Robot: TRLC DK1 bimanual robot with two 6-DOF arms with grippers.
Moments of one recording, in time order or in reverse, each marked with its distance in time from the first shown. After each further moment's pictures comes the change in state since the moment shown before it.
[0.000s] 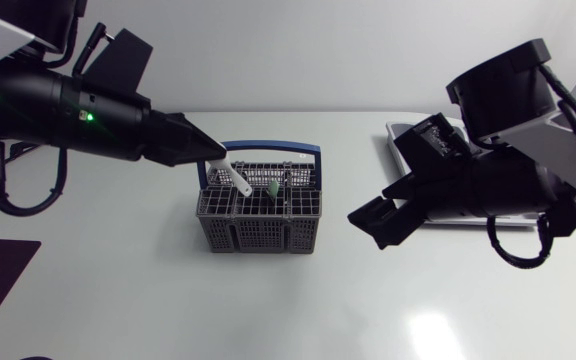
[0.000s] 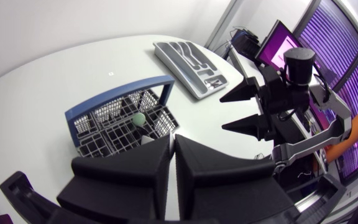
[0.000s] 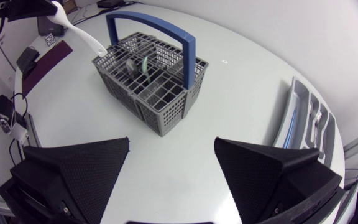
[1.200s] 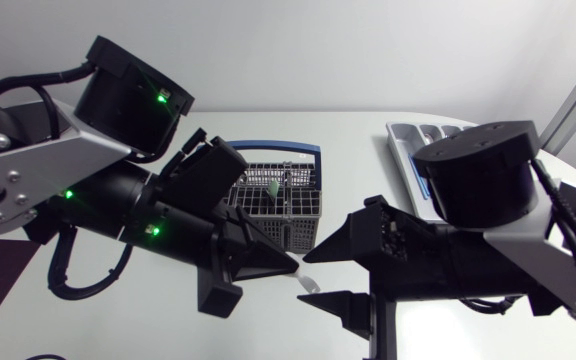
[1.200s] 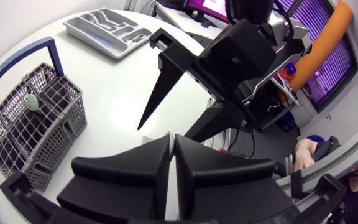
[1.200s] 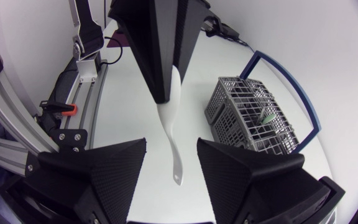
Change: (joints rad) left arm -0.322 0.014 -0.183 0.085 0.154 0.148; right arm 0.284 -0.103 -0.216 0.237 -0.267 -0.369
